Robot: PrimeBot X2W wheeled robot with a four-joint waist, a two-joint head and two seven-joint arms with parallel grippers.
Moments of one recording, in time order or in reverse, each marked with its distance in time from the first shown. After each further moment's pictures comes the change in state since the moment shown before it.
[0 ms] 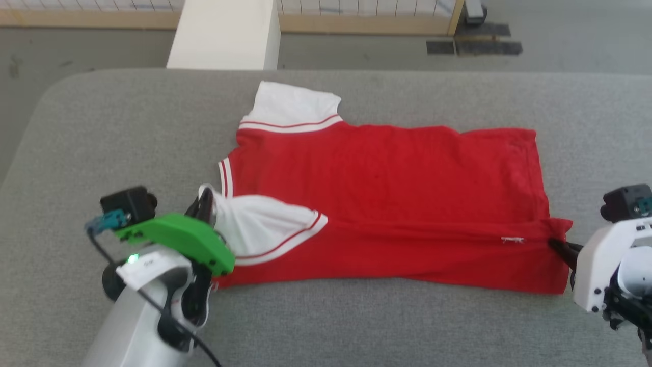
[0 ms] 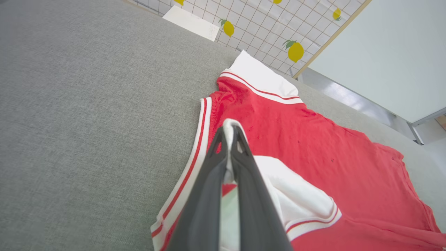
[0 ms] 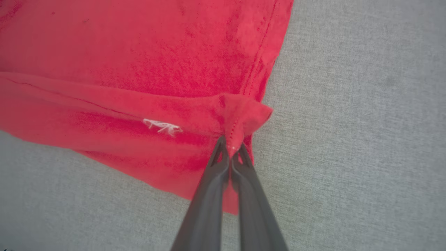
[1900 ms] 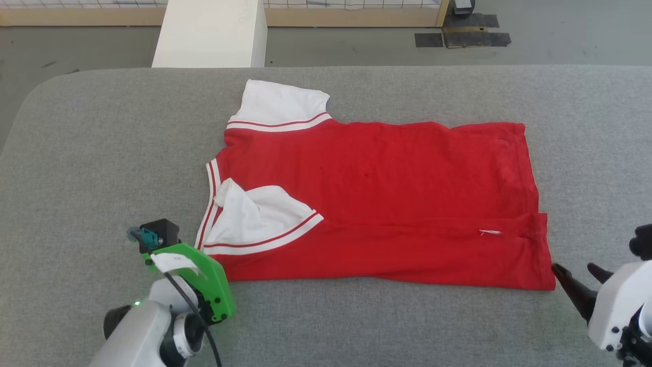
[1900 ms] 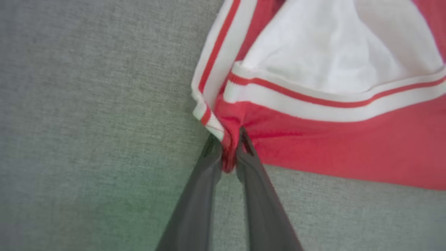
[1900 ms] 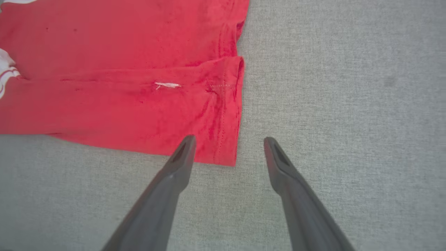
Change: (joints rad) left arm -0.003 0.075 -0.139 0.158 -0.002 0.104 0.347; right arm 0.198 0.140 -0.200 -0.239 -0.075 0.000 0.056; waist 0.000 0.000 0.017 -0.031
